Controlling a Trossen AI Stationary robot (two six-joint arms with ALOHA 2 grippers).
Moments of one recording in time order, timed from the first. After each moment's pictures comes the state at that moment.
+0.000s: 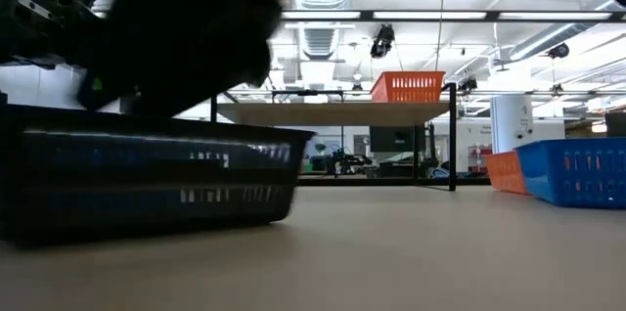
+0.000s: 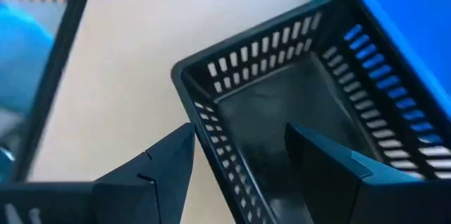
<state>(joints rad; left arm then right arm) -0.01 0.08 0.00 0.10 0.02 -0.02 0.39 2.39 2.05 -0.58 0.04 0.23</state>
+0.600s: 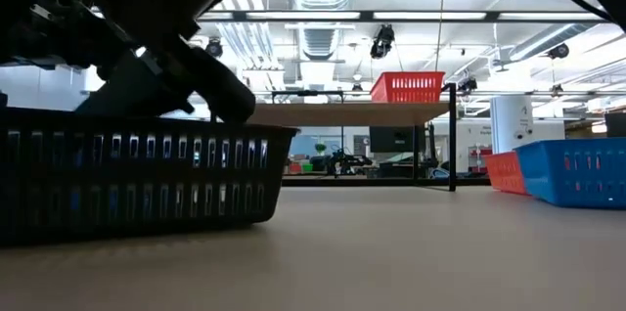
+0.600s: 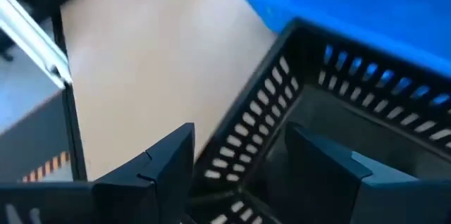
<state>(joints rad) -0.01 0.08 0.00 0.10 0.02 -0.02 0.40 2.59 2.34 -0.57 0.23 0.85</state>
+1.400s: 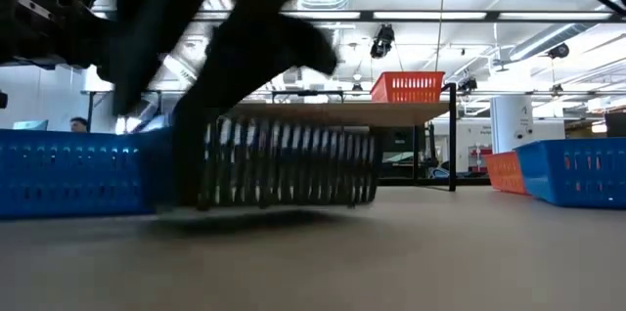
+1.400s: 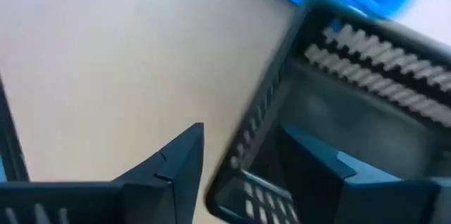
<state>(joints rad) -0.01 0.08 0.00 0.10 0.02 -0.02 0.45 2.52 2.35 -0.97 0.27 0.81</state>
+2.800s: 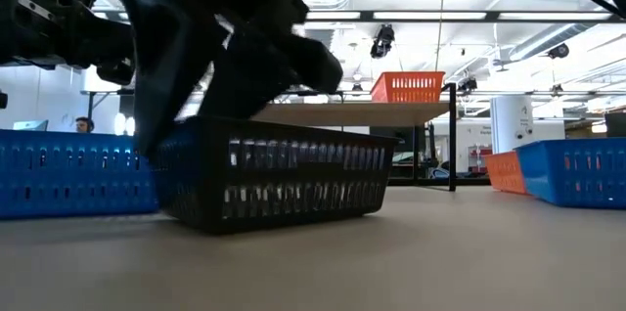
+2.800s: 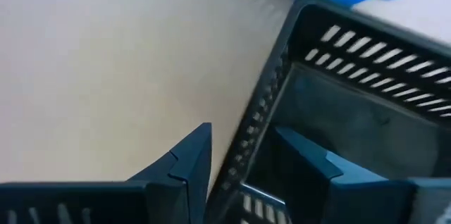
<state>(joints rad) -0.01 0.08 0.00 0.10 0.02 -0.02 0.42 2.53 2.34 -0.97 0.23 0.81</state>
